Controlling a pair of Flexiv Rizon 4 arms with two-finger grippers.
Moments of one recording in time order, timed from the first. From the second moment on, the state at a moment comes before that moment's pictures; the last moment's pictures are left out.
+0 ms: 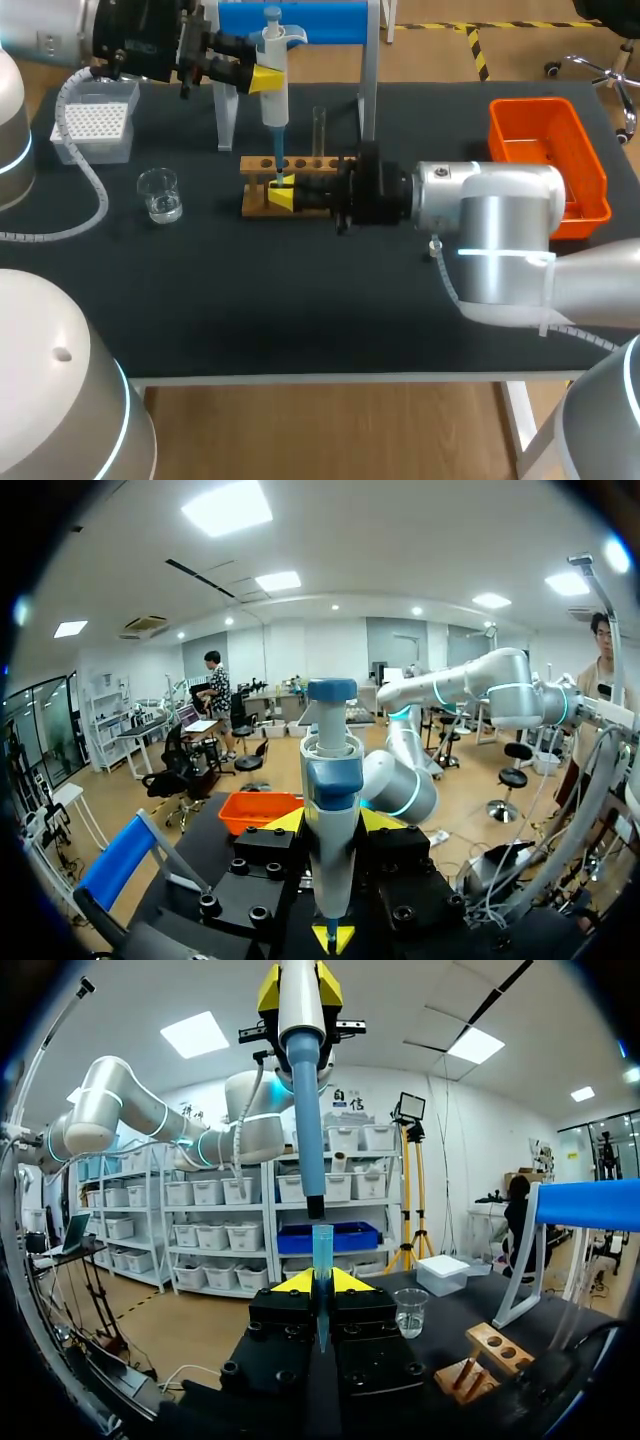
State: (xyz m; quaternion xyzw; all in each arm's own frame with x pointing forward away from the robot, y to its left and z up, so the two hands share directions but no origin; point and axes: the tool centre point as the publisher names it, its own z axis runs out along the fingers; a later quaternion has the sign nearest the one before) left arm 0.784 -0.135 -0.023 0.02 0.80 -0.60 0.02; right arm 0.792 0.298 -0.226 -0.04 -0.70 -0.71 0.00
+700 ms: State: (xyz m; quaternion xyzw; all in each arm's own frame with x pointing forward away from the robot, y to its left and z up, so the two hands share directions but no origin) left arm 0.784 -0.135 -0.022 0.02 0.80 -0.60 0.02; right arm 0.791 0.298 -0.224 -0.04 -0.70 -0.71 0.00
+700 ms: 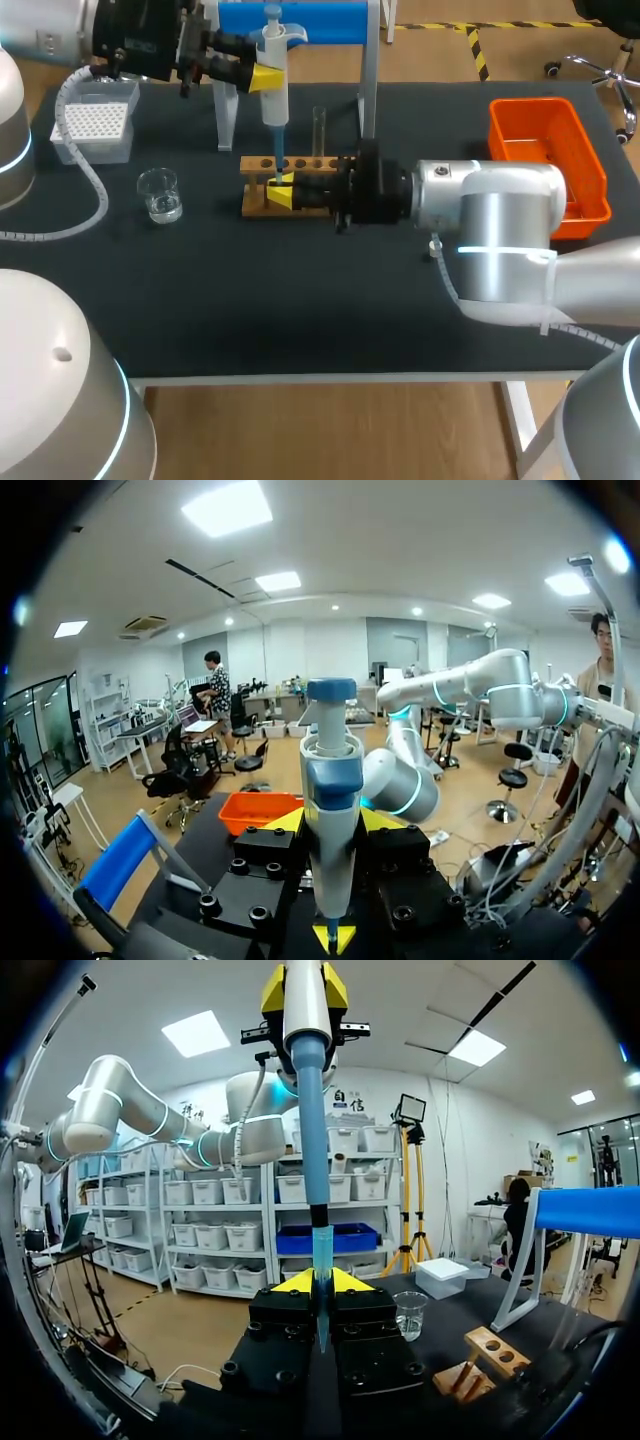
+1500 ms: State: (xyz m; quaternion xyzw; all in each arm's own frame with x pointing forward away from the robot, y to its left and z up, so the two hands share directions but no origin) left arm 0.784 -0.135 -0.022 0.02 0.80 -0.60 0.02; right arm 0.792 0.298 -0.221 -0.03 -0.70 -0.71 -0.01
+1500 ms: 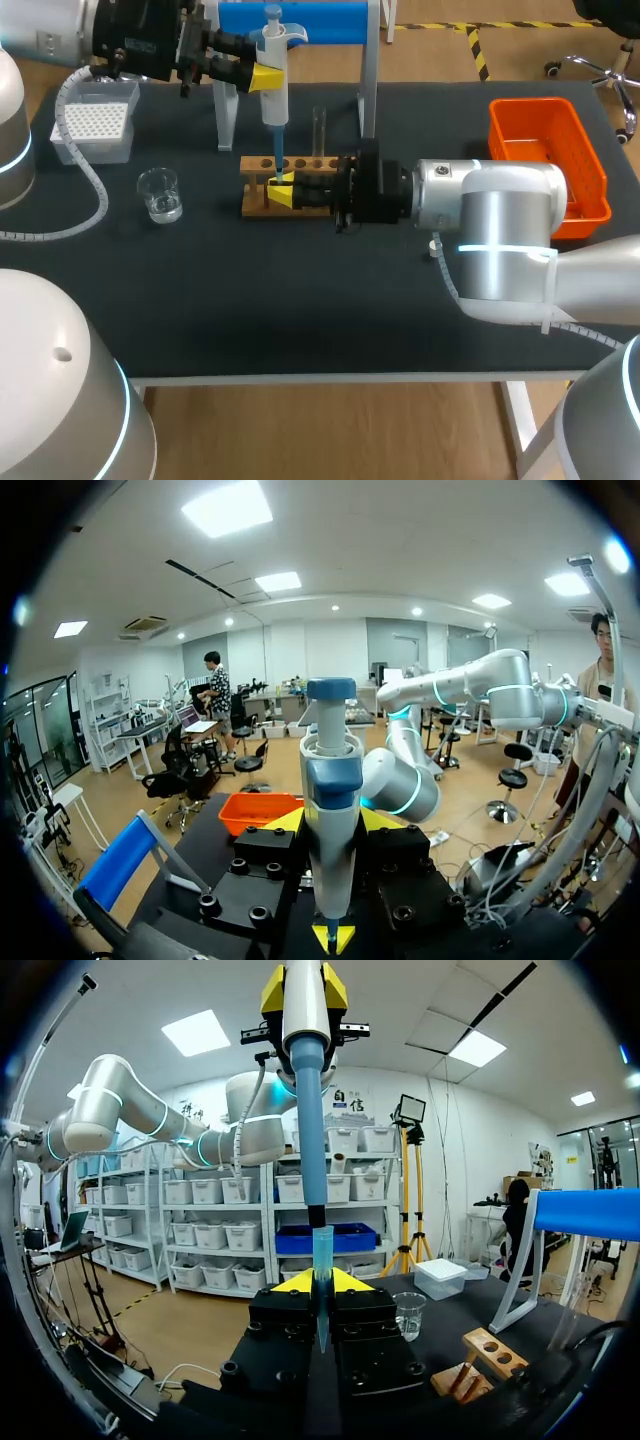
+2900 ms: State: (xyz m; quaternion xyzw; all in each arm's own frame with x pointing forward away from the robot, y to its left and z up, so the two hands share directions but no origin) left arm 0.784 -0.135 -0.019 0.02 0.80 -0.60 0.02; right arm 0.789 0.297 -0.217 -0.04 -0.70 -0.72 0.00
